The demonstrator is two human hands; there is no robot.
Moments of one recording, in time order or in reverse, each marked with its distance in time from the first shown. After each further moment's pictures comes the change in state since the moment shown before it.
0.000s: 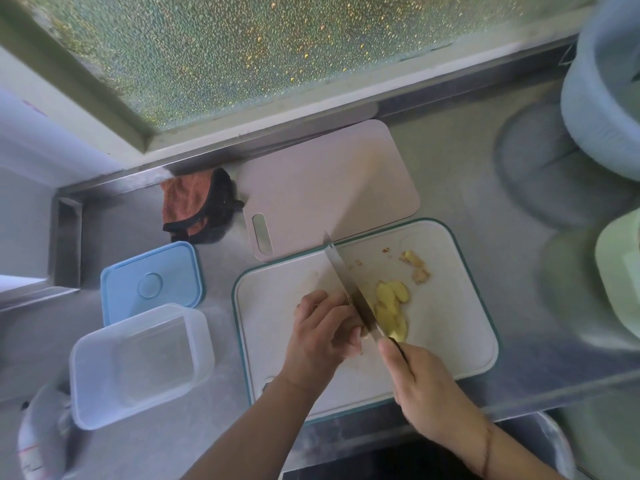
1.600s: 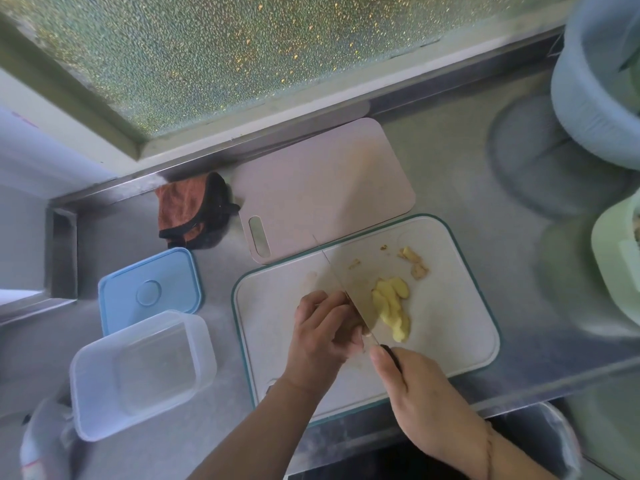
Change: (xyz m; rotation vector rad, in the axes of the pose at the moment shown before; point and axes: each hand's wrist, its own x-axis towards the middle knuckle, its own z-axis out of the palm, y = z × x) left_hand 0.010 0.009 -0.004 -0.004 0.038 0.043; right_hand -0.018 -0.026 0.000 -0.069 -0.043 0.045
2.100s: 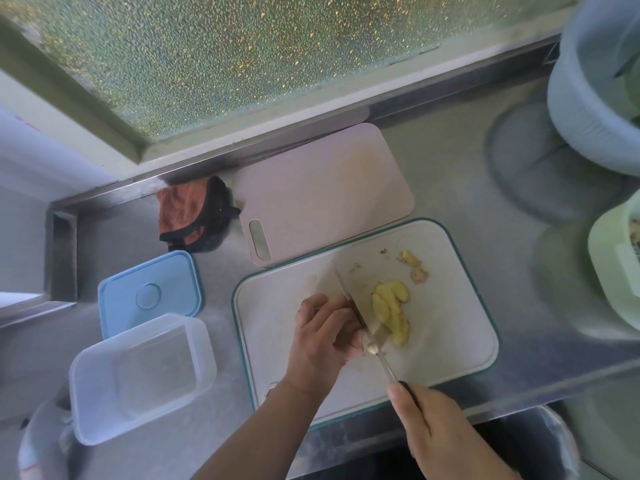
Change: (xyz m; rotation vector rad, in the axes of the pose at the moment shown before) left_hand -0.003 -0.004 0.003 -0.016 0.012 0.001; right_hand -0.020 0.023 0.007 0.045 0.050 0.108
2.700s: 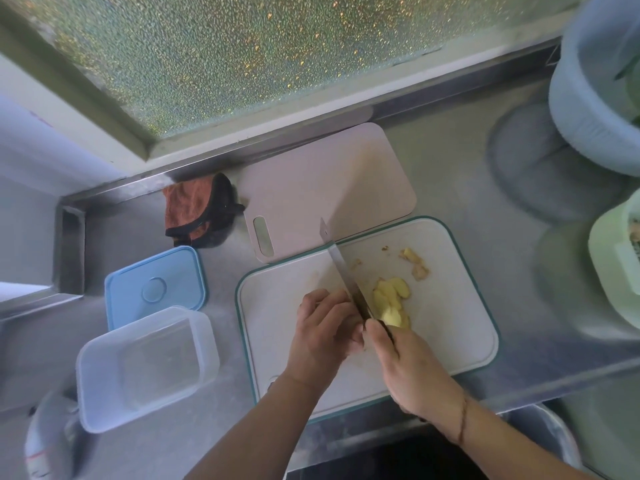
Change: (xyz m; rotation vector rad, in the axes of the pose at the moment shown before) left_hand 0.000 0.001 -0.002 0.016 0.007 0.000; right_hand 0.050 -0.021 0.007 0.027 -0.048 -0.087
